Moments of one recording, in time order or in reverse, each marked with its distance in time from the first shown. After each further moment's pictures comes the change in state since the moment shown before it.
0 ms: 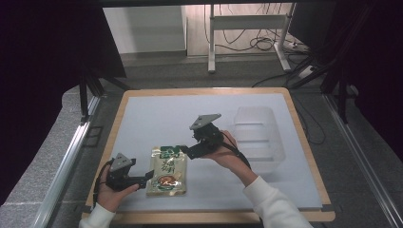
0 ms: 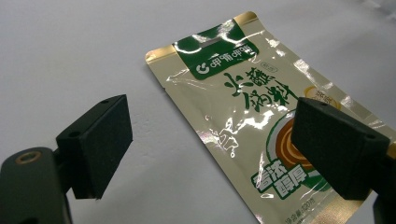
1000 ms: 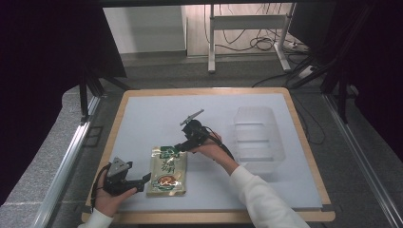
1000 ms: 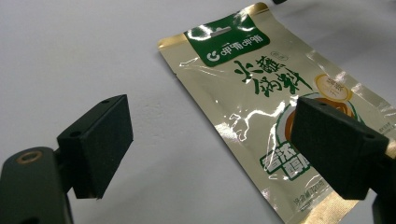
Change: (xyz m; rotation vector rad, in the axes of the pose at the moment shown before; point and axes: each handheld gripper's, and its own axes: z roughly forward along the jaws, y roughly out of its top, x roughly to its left) left arm -0.001 -0.012 -0.007 -0.008 0.045 -0.011; right arm -0.040 -0.016 0.100 0.189 0.105 0.146
